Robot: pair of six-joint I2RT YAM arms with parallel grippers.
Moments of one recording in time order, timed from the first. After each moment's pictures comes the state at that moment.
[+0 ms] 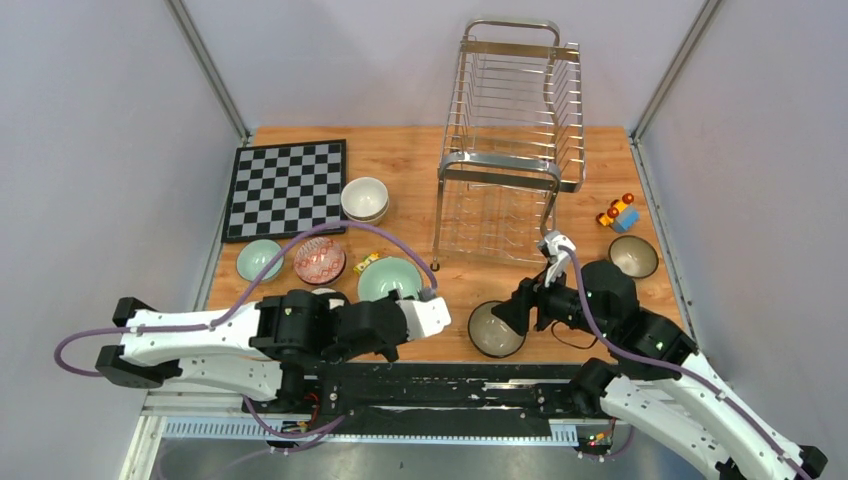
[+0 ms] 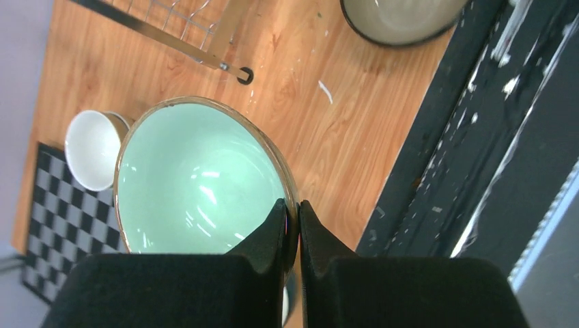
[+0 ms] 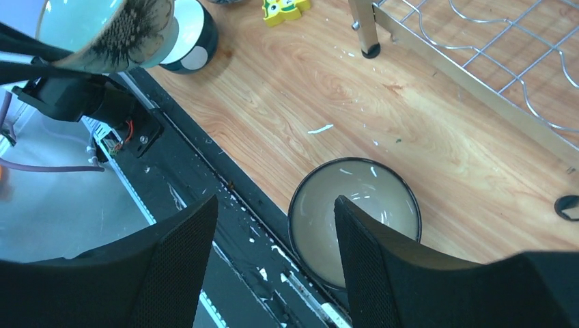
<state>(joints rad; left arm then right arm) -1.50 1.03 1.16 -0.90 -0.51 0.01 0.77 0.49 0.72 -0.62 -0.16 0.34</state>
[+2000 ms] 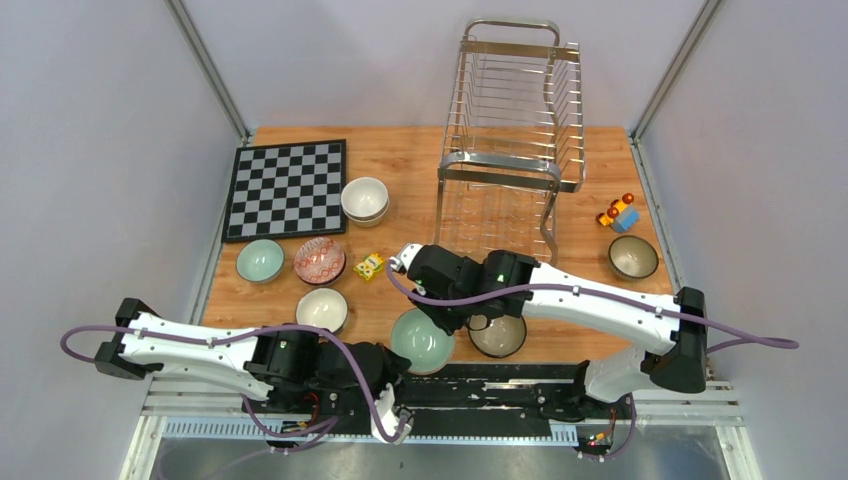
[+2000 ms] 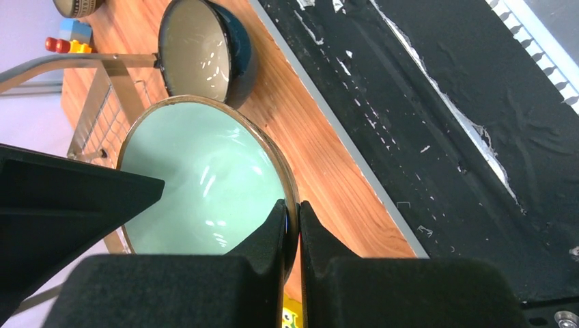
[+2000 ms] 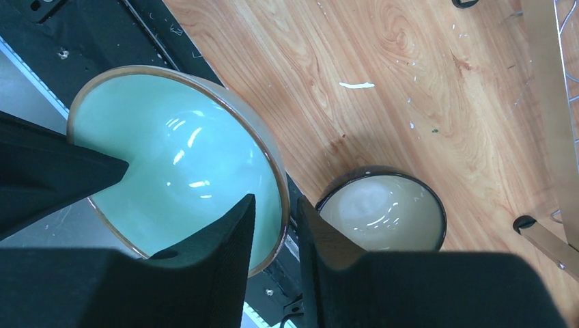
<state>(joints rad) -1.66 0.79 0.69 -0.63 -0.14 0.89 1.25 1.42 1.37 -0.99 0.11 0.24</state>
